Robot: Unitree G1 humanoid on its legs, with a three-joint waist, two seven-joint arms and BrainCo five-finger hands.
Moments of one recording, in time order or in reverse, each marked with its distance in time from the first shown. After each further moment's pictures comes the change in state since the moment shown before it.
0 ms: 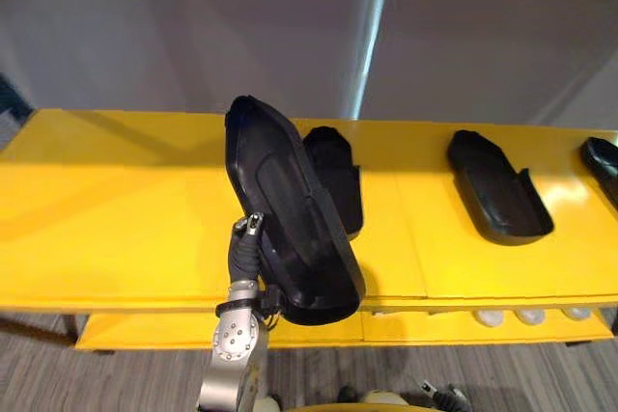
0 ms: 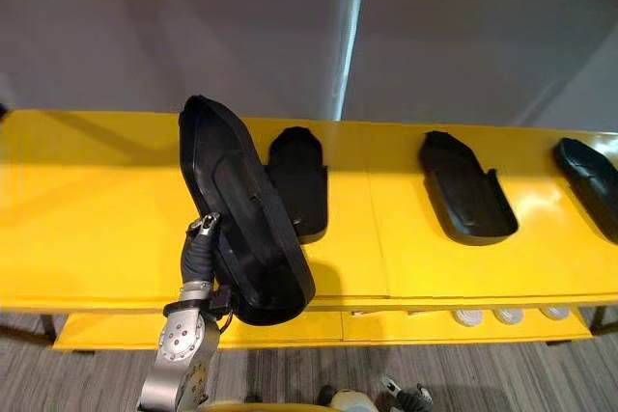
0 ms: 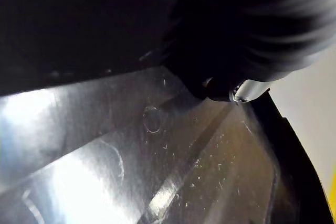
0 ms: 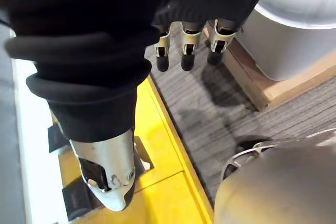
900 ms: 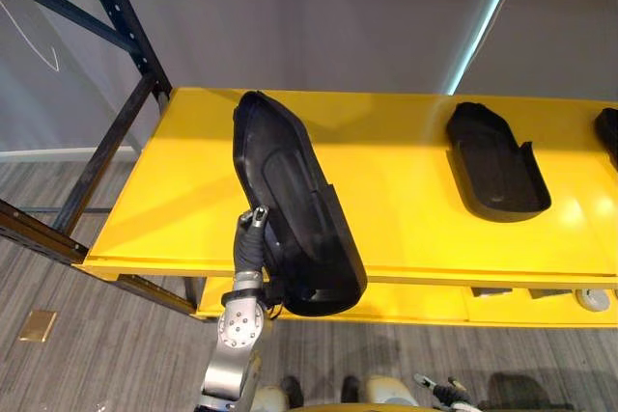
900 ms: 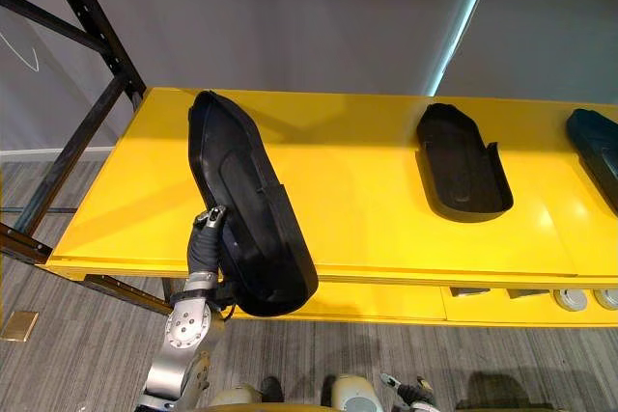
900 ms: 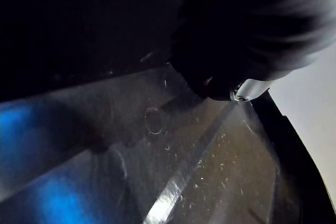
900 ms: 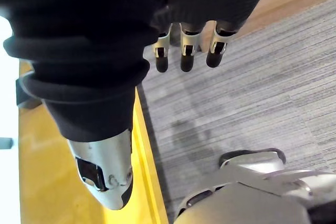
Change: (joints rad) left arm -0.041 0.024 -0.007 0.070 0.041 0.002 0.010; right arm -0.052 -0.021 0.004 0.053 -0.085 0.023 0.002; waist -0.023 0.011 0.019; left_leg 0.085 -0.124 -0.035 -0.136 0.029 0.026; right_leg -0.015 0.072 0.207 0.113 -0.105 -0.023
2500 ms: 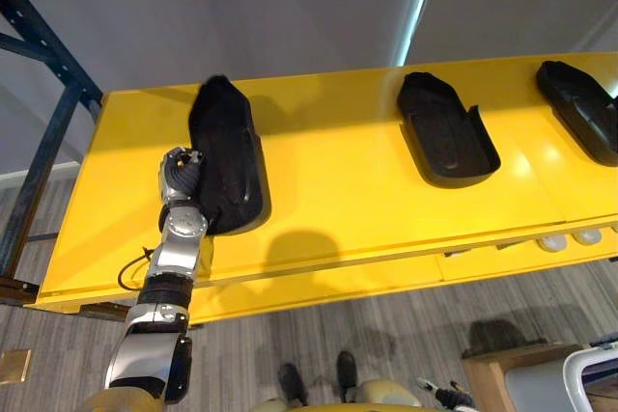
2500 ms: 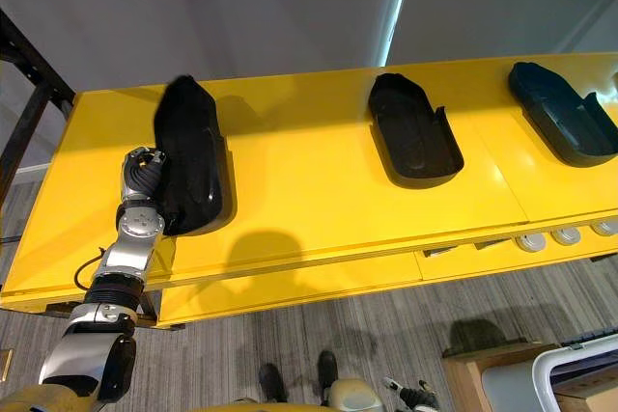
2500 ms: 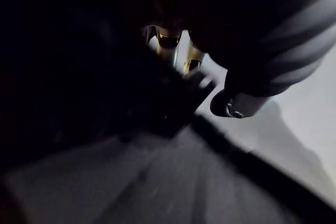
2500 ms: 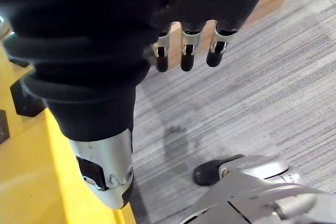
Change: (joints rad) left arm -0.727 0.345 0.297 0.786 0.278 0.180 0.145; right arm -0.022 -0.014 -0.048 0.019 -0.069 0.007 0.021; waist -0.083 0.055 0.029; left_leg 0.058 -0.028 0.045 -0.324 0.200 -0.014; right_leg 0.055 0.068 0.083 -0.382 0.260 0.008
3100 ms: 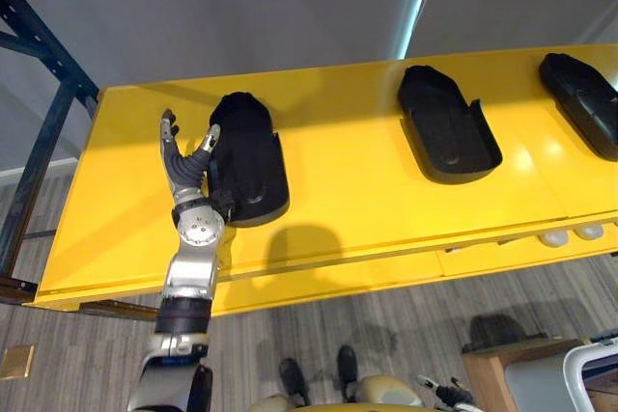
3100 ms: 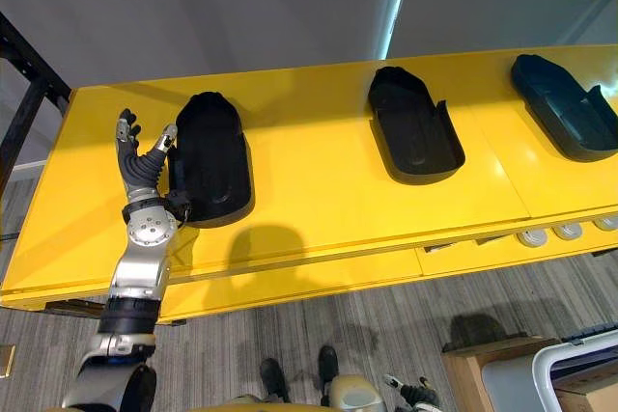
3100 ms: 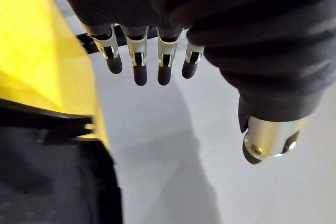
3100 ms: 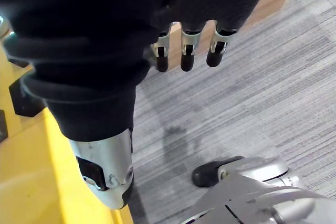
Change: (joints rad) left arm 0.236 -0.173 -0.047 -0.651 -0.046 -0.044 0.090; right arm 0.005 0.000 -0.011 0.005 0.001 -0.002 -0.002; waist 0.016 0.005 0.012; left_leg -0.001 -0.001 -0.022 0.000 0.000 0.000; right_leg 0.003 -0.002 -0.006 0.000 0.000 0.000
